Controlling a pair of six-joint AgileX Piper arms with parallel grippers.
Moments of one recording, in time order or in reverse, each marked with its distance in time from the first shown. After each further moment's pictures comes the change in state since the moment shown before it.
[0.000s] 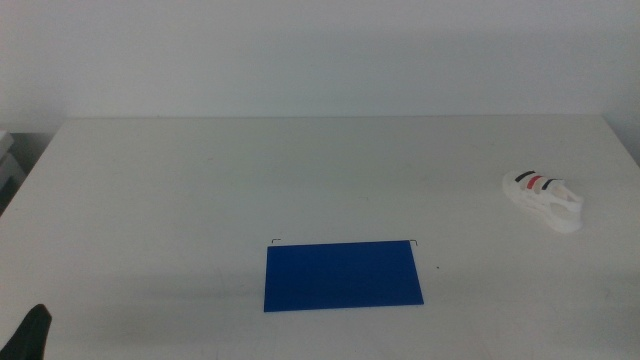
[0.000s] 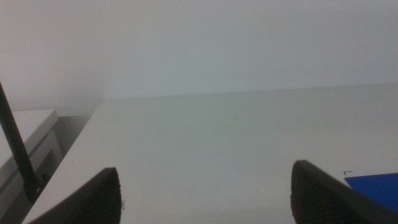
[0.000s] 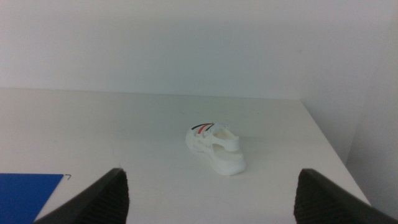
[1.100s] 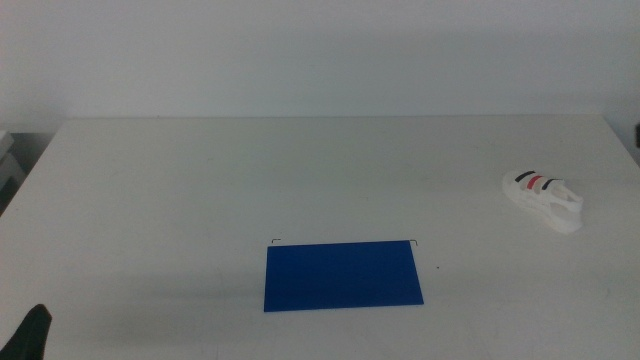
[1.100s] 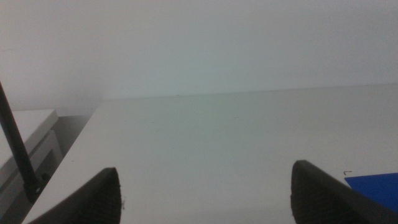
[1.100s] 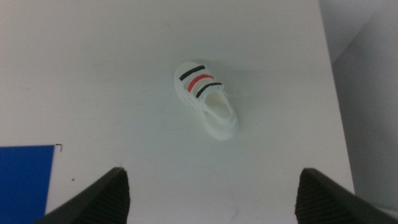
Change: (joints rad) left arm 0.000 0.000 0.000 0.000 0.000 0.000; right arm 0.001 1.127 -1.136 0.001 0.735 0.024
